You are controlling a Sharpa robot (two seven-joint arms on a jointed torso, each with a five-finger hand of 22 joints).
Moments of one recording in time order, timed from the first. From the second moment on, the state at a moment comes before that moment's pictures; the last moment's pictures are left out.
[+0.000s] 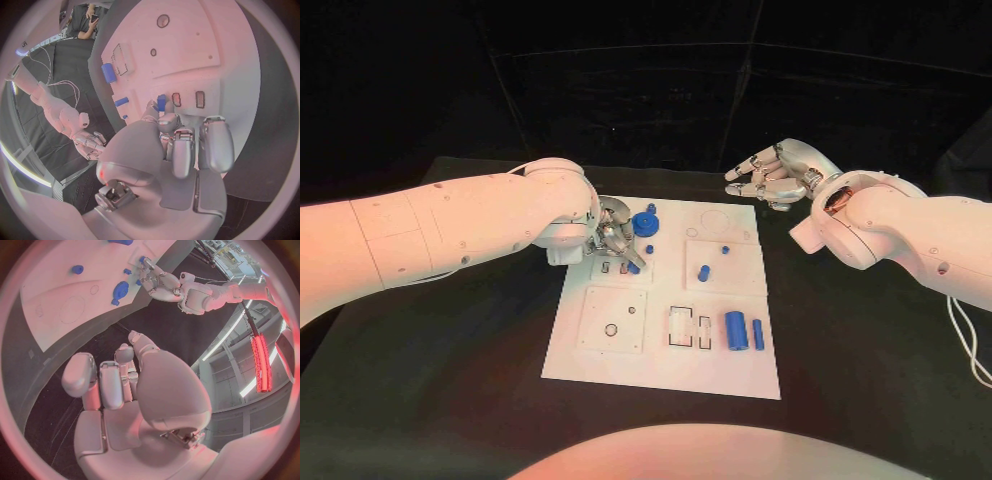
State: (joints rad) left arm 1.39 -0.58 -0.19 1.36 -0.92 0.25 -0.53; left_hand 1.41 0.18 -0.10 0.13 0.08 0.84 0.05 0.66 0.48 1.23 -0.03 1.15 0.98 1.47 -0.09 1.57 1.31 0.08 1.46 0.02 1.36 1.22; right arm 1.22 -0.88 0.01 1.50 -0.85 -0.38 0.00; right_hand 1.39 -0.05 0.11 0.06 0.36 0.99 0.14 0.12 0.07 1.22 0.04 0.97 0.92 1.46 -0.03 1.37 1.24 0.10 1.35 0.07 1.35 1.02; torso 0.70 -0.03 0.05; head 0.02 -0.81
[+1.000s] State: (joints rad) left arm 1.37 -0.68 -0.20 1.49 -0.94 0.05 -0.53; left_hand 1.09 -0.06 0.56 0.03 0.10 0.85 0.06 0.72 0.53 1.27 -0.03 1.17 1.01 1.47 -0.08 1.57 1.31 0.08 1.46 0.02 1.37 1.26; right arm 1.22 -0.88 0.01 1.49 -0.85 -0.37 0.00; right_hand 1.39 -0.06 0.11 0.06 0.36 0.99 0.14 0.12 0.07 1.22 0.04 0.97 0.91 1.47 -0.03 1.37 1.24 0.10 1.35 0.07 1.34 1.01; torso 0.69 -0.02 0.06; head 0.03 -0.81
